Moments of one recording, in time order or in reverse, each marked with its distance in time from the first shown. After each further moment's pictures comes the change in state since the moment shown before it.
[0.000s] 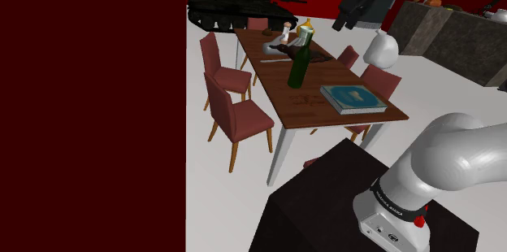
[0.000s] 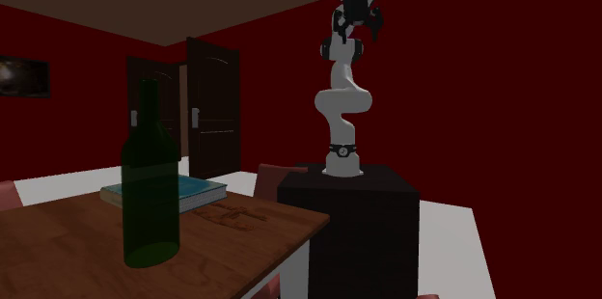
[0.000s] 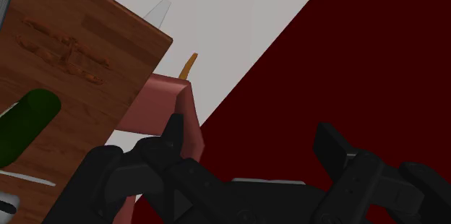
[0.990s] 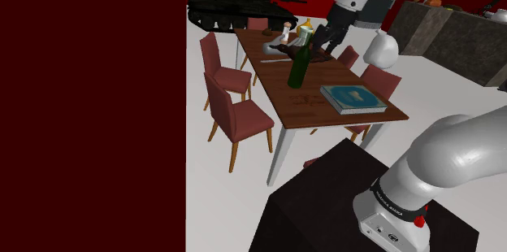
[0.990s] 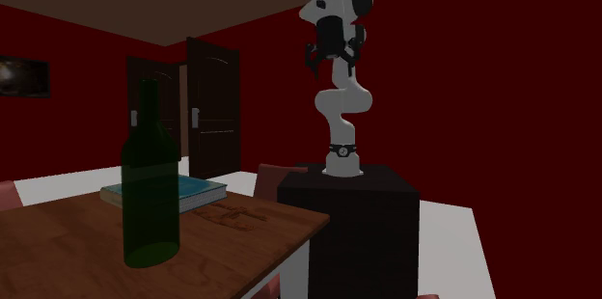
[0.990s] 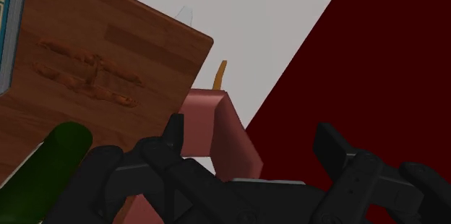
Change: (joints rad) arm -0.087 0.263 -0.082 -0.123 -0.048 0.332 -0.018
